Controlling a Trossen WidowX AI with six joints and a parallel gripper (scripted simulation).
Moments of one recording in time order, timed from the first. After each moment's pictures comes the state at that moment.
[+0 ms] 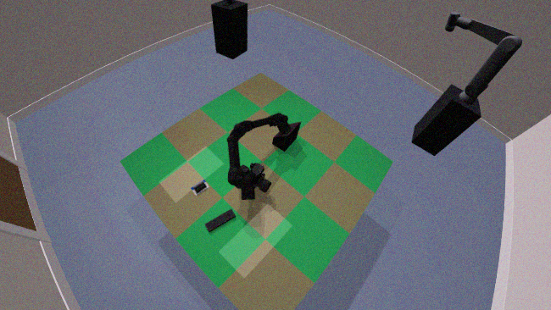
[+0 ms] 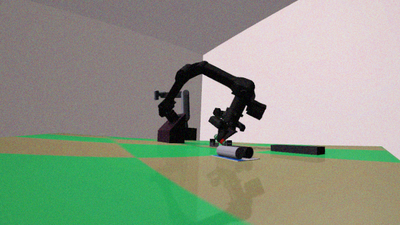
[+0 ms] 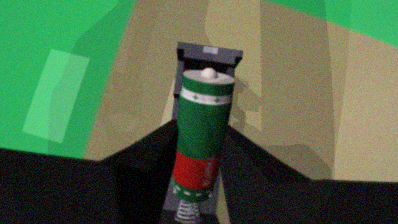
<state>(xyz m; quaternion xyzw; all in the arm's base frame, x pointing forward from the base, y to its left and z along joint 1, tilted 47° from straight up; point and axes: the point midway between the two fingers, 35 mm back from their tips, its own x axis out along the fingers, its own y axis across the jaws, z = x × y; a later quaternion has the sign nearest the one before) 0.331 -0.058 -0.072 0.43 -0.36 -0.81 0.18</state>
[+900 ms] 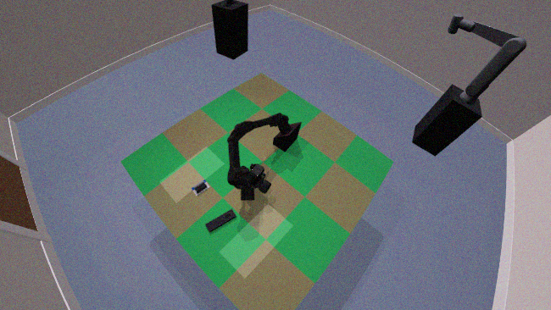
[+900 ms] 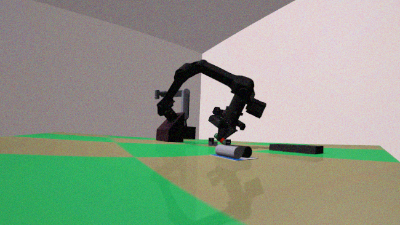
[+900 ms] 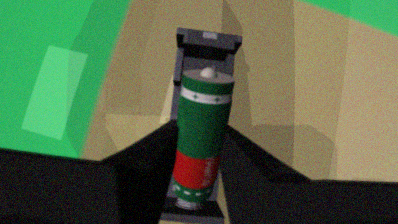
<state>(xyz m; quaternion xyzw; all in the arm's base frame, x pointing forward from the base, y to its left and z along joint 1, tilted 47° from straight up) 0.338 -0.059 -0.072 0.44 -0.36 -0.80 0.18</state>
